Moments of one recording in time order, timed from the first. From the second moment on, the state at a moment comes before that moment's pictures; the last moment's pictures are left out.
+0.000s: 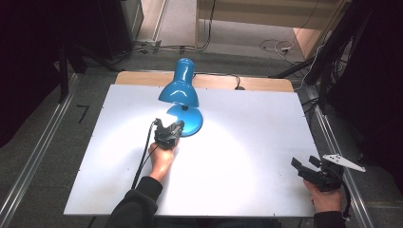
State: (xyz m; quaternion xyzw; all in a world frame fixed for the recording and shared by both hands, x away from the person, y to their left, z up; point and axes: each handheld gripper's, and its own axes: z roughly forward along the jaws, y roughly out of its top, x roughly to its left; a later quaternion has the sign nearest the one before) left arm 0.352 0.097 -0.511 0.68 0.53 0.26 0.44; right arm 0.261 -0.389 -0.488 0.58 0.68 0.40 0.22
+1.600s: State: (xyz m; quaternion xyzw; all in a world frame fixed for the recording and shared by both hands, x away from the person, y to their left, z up) left arm 0.311 0.139 -0.482 0.65 0.55 0.24 0.47; right arm 0.261 -0.390 -0.489 0.58 0.68 0.40 0.22
